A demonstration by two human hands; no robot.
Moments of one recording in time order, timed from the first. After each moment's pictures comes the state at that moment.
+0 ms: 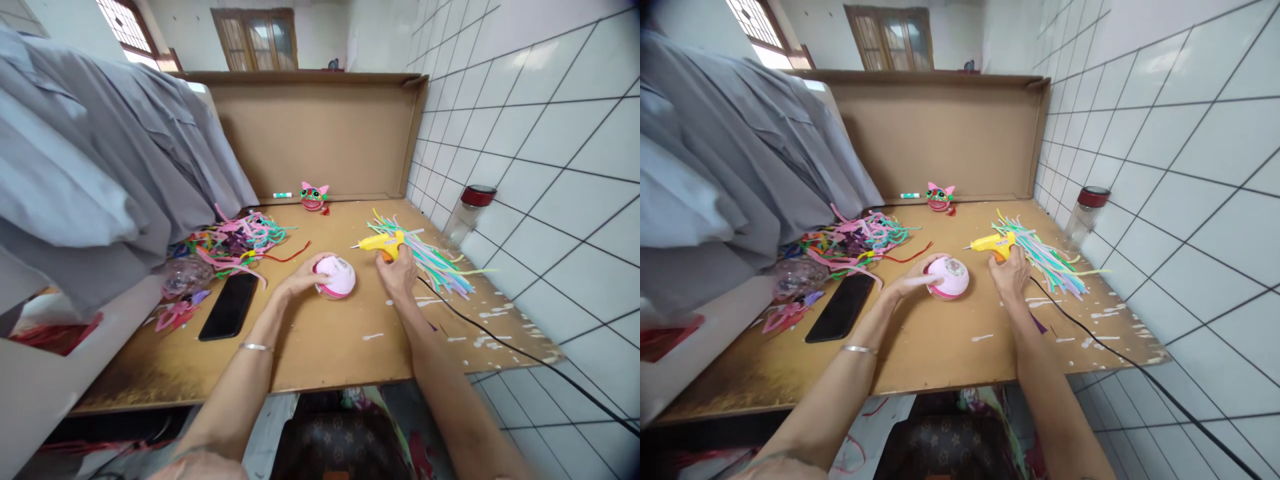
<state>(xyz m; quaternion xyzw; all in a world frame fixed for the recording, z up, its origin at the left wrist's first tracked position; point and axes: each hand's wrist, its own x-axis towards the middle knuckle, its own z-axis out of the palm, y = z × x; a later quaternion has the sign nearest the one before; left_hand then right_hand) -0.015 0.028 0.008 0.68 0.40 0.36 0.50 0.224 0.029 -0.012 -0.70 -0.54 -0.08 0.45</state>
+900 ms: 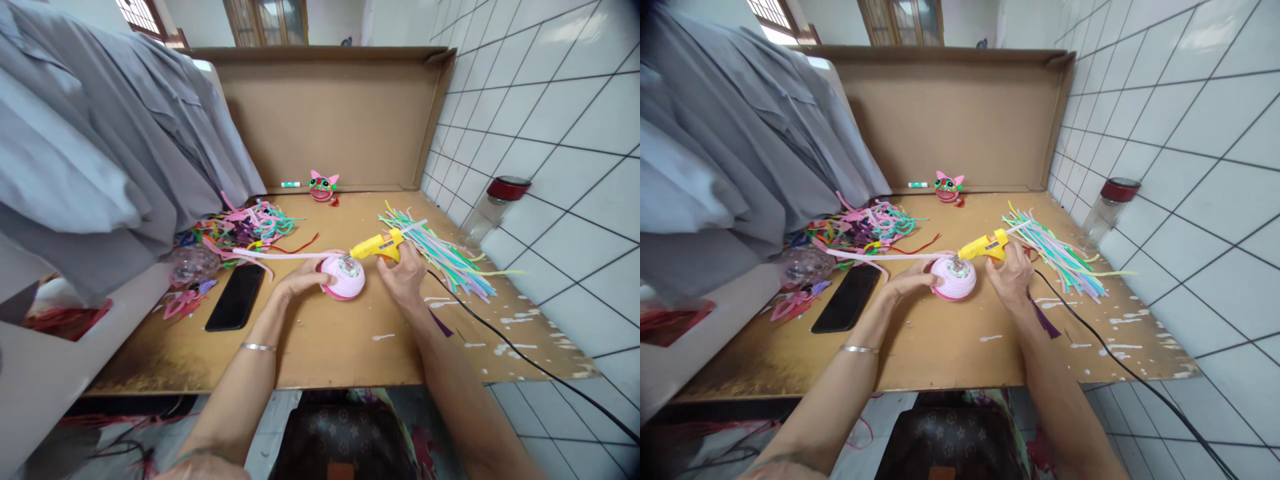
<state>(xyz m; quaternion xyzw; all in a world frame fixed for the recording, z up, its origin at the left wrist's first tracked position) -0.028 0.020 0.001 0.66 0.36 0.34 0.56 0.213 0.018 -0.012 -0.54 -0.64 -0.18 0.51</state>
